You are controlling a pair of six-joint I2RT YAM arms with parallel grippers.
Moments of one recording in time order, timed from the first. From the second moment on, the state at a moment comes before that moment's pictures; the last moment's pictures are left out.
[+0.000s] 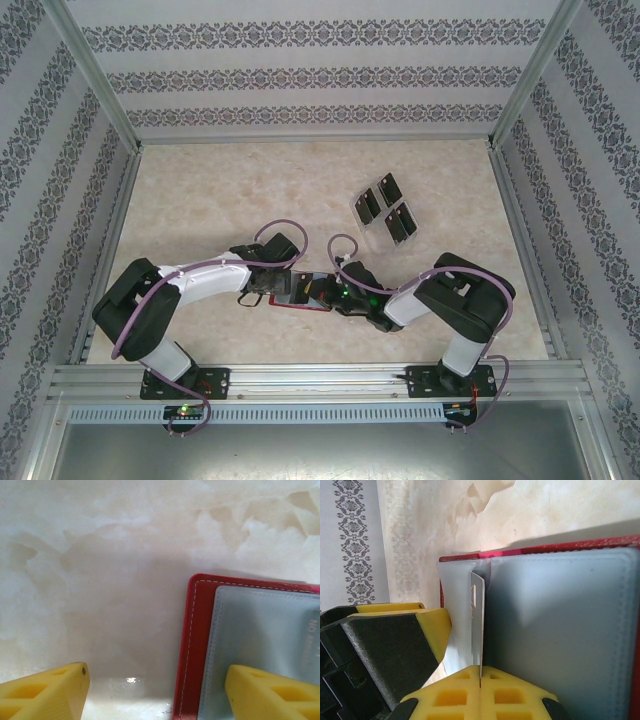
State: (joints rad) left arm -0.69 1.58 0.84 -0.57 -0.21 -0.69; right arm 0.87 1.74 0.43 0.79 -0.23 1.31
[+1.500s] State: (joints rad) left arm -0.76 1.59 0.99 -0.64 -0.12 -0.66; right arm 0.80 1.49 0.53 0.19 -0.23 1.10
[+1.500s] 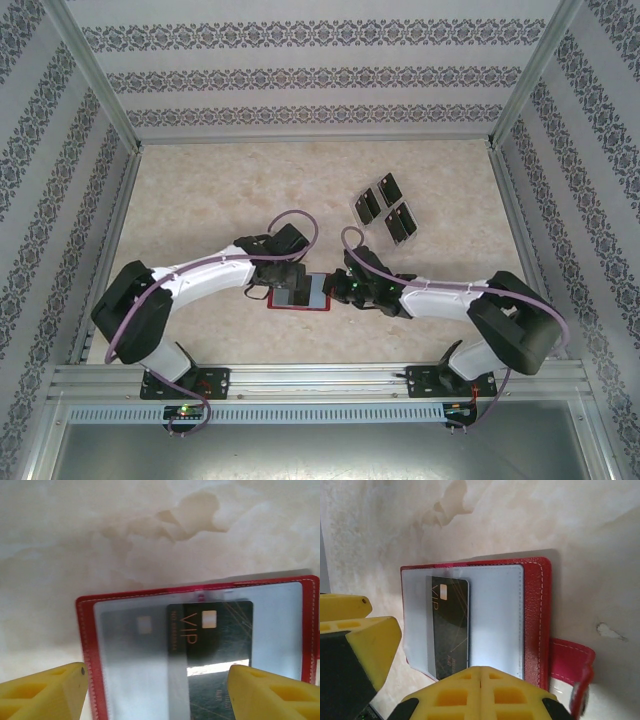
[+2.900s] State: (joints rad) left arm -0.80 1.70 1.01 -0.67 -0.21 -0.68; right arm 0.80 1.57 0.47 0.33 -0.23 1.16
